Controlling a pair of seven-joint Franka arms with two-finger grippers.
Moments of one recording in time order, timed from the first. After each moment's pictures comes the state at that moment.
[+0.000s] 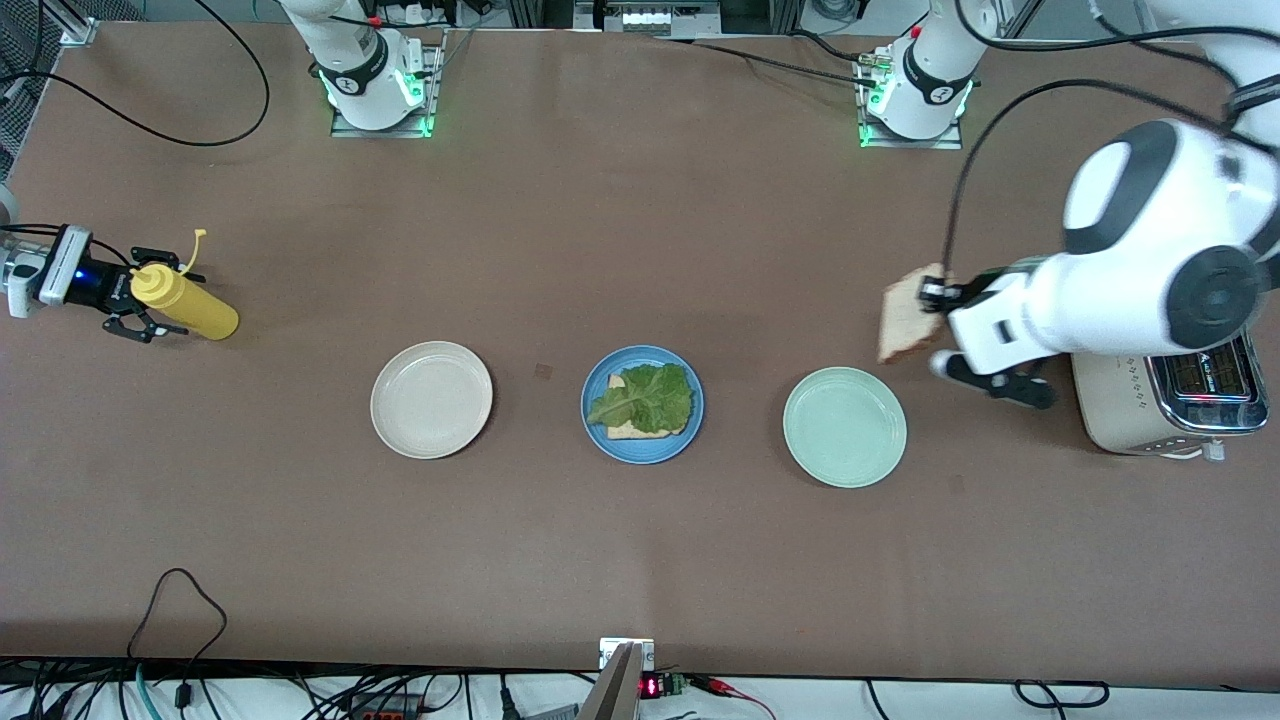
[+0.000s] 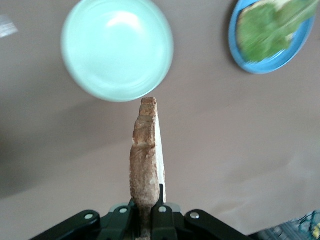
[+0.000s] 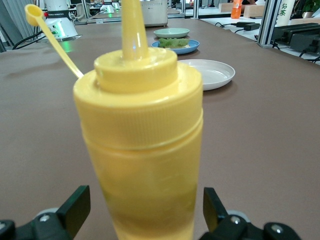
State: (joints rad) left arm 0.07 0.44 -0.41 -1.37 -0.09 1.48 -0.06; right arm -0.98 0.77 0.20 -1.72 0.63 1.63 -2.54
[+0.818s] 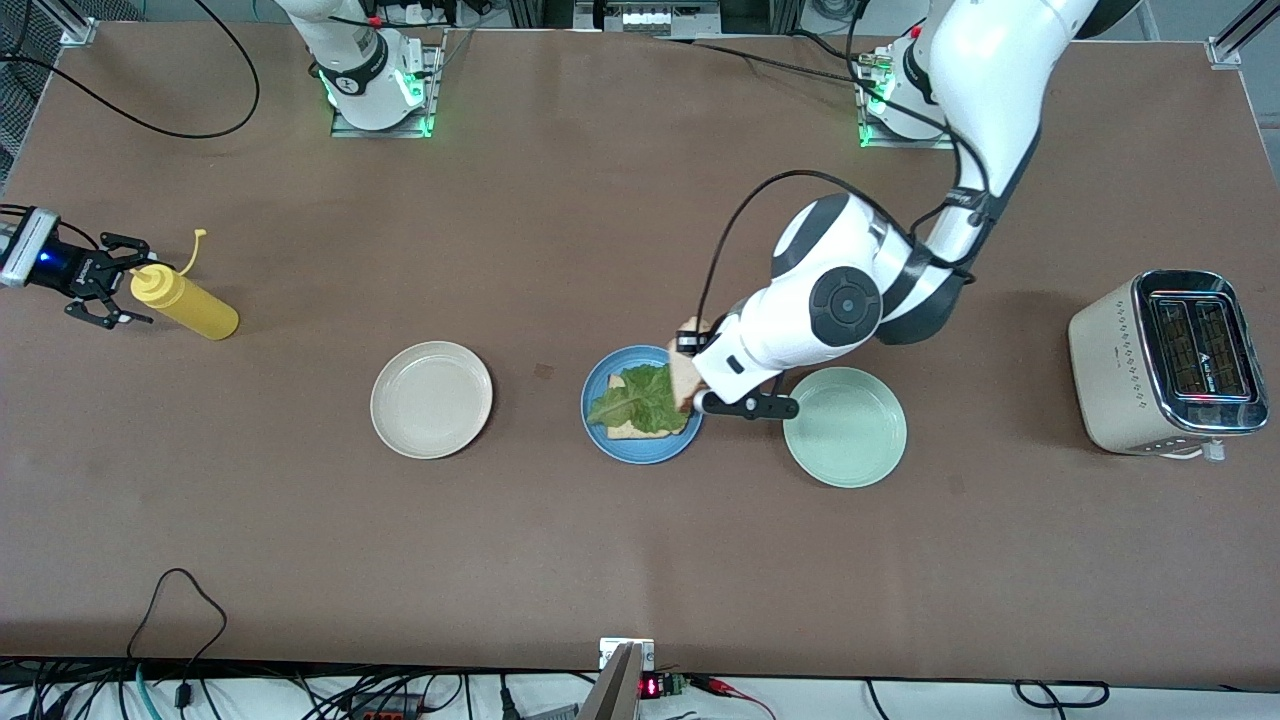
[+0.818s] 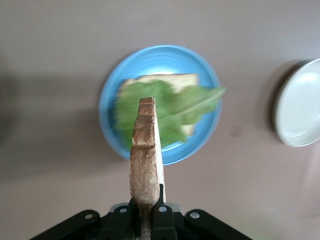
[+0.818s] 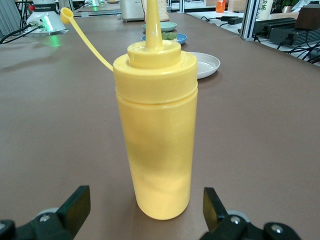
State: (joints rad) left arm -0.24 0.69 -0.41 -1.38 -0.20 2.08 -0.51; right arm -1.04 0.77 0.17 -1.67 0.62 1.59 -2.54
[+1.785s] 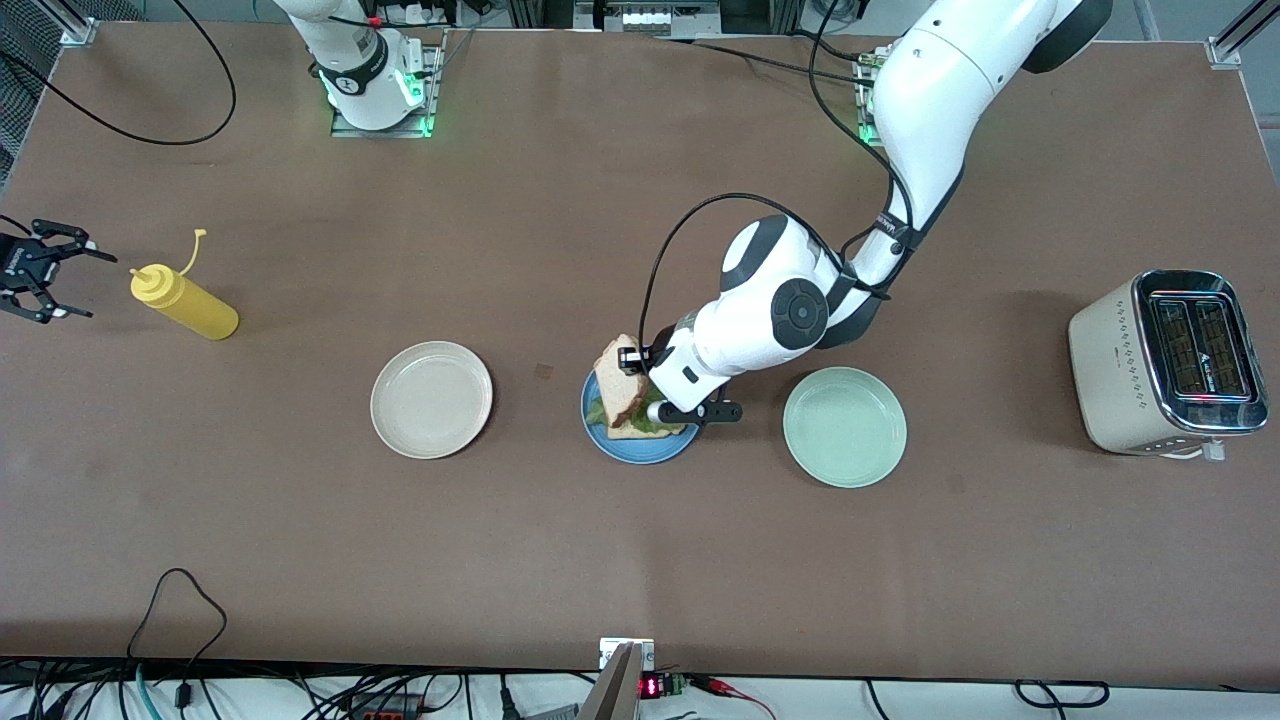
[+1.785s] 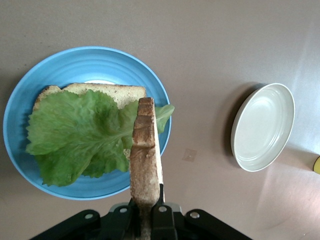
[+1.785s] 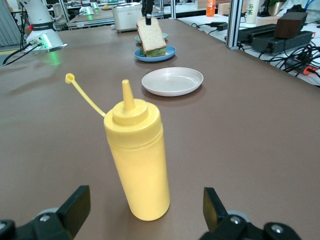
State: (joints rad) left arm -0.30 0.79 -0.41 -1.38 -0.29 2.30 -0.52; right arm -1.04 0.75 0.17 -1.48 0.62 1.44 -2.35
